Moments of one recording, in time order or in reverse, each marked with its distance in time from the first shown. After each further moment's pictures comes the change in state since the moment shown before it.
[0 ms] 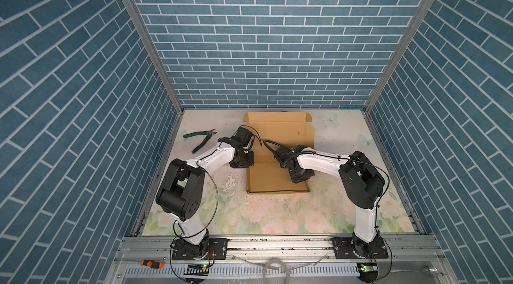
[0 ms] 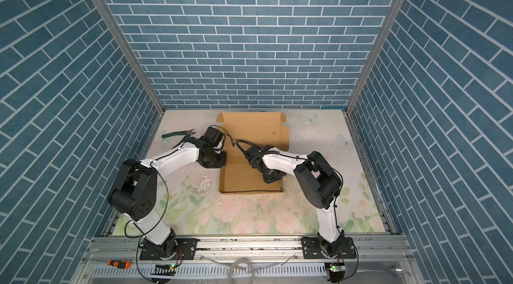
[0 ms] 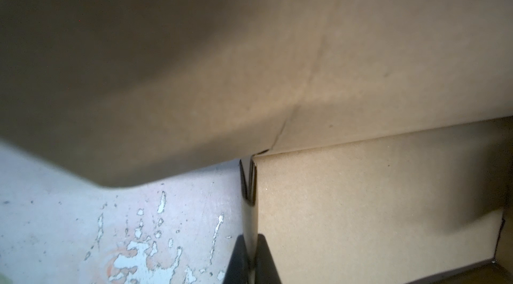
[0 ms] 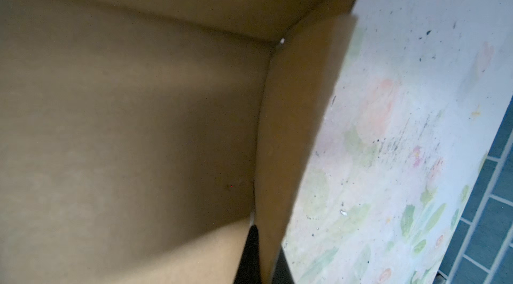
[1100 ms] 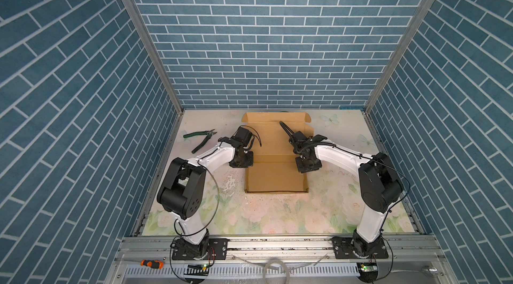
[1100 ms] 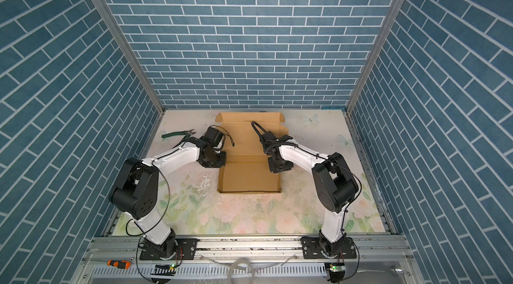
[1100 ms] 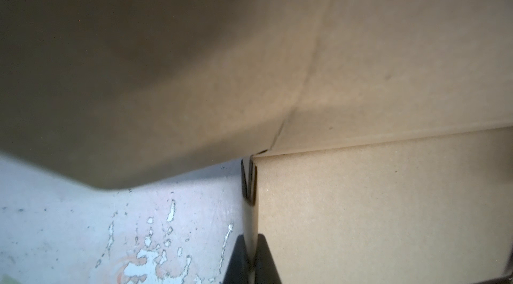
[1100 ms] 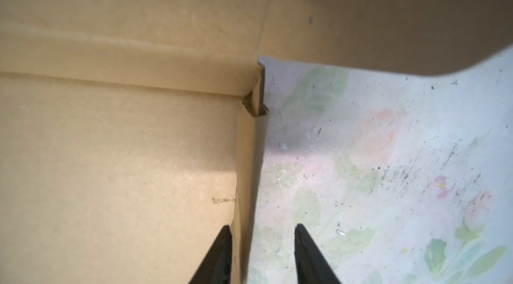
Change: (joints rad) left arm 0.003 0.015 0.002 0.009 -0.024 0.019; right arm -0.168 -0.144 -0.019 0.079 -0.245 -0.140
